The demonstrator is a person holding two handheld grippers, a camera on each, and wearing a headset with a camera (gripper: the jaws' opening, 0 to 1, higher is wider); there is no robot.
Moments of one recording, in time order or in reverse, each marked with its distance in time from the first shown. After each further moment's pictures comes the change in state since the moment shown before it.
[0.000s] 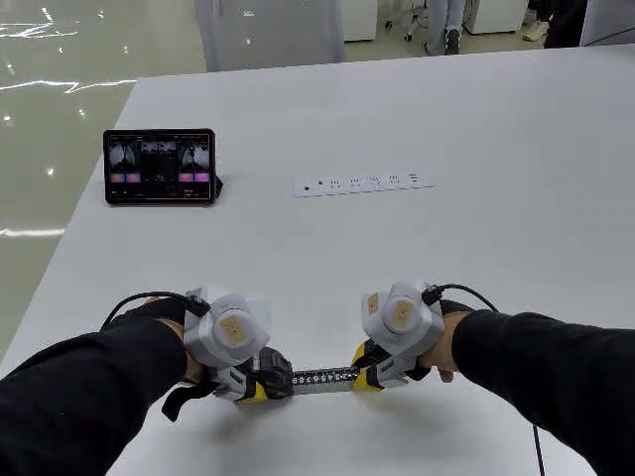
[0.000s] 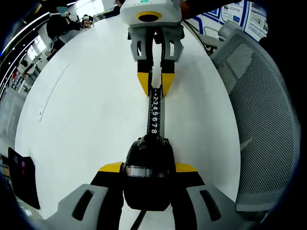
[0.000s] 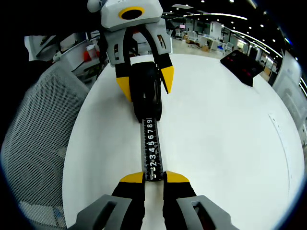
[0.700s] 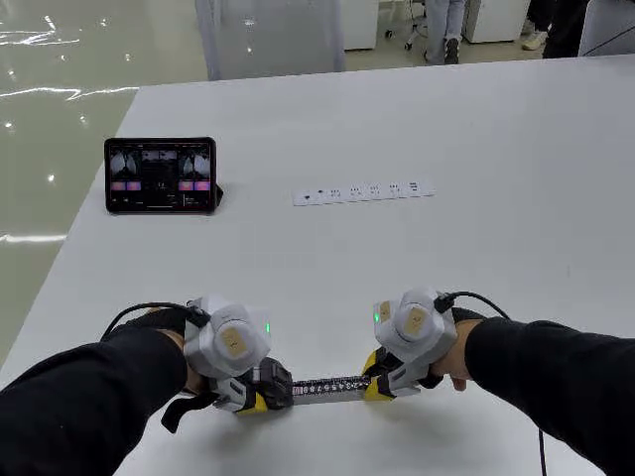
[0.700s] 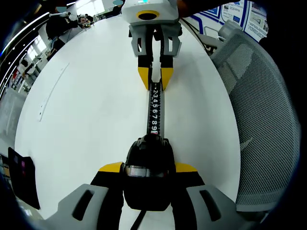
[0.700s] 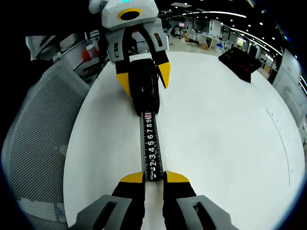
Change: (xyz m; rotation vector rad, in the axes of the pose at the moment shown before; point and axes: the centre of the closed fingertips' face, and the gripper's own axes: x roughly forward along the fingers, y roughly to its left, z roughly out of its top) left arm 0.000 0.000 0.000 -0.001 -0.002 0.000; right arm -0.008 -0.001 -0.012 0.013 0.013 0.005
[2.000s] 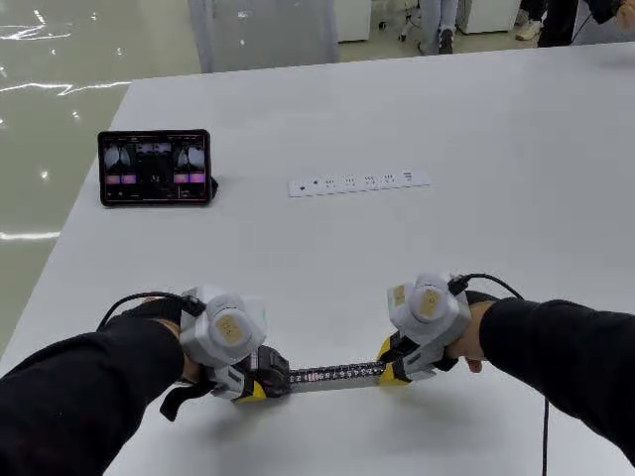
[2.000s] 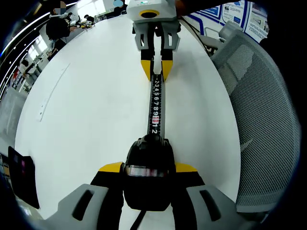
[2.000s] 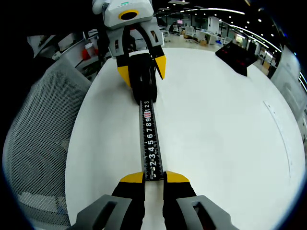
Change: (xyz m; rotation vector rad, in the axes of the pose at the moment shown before) left arm 0.000 0.000 0.001 -0.005 -0.009 0.006; right arm -0.016 -0.001 -0.023 0.019 0.028 0.001
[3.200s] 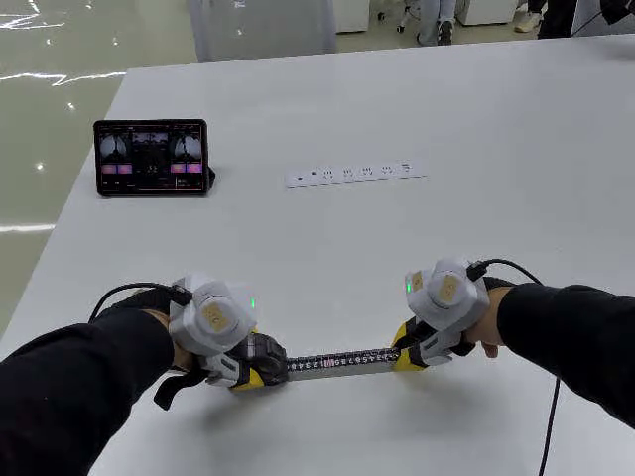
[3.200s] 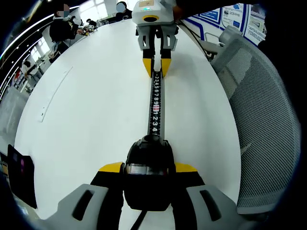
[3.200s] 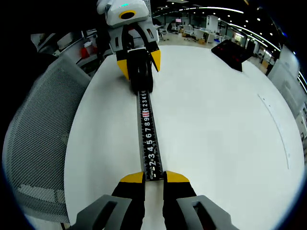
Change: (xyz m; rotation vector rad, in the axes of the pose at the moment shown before) left arm -0.001 0.002 0.002 -0.013 -0.055 0.006; right arm -0.019 -0.008 -0.021 0.003 0.011 -0.009
